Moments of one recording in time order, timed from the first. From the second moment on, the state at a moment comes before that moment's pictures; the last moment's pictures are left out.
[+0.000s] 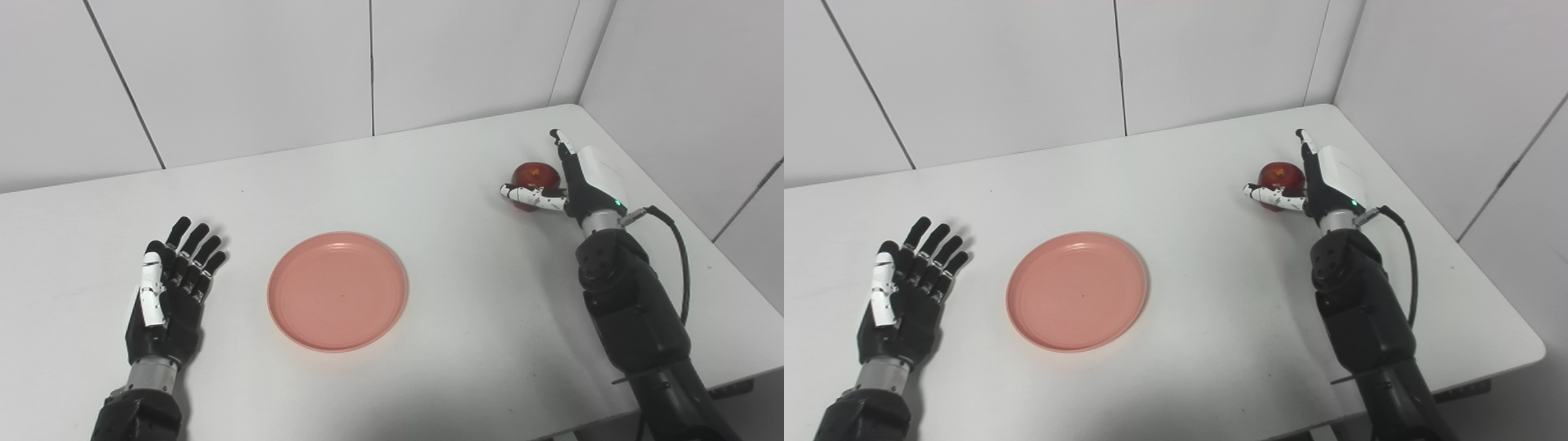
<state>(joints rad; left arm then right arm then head) -0.17 0.01 0.10 0.06 -0.39 0.20 -0.18 -0.26 -0.39 -0.09 -0.01 -0.69 0.47 0.04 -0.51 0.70</state>
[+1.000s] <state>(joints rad) -0.16 0.01 0.10 0.05 -0.39 0.20 -0.18 -0.30 -0.40 -0.05 0.06 -0.62 0.46 -0.01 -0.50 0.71</state>
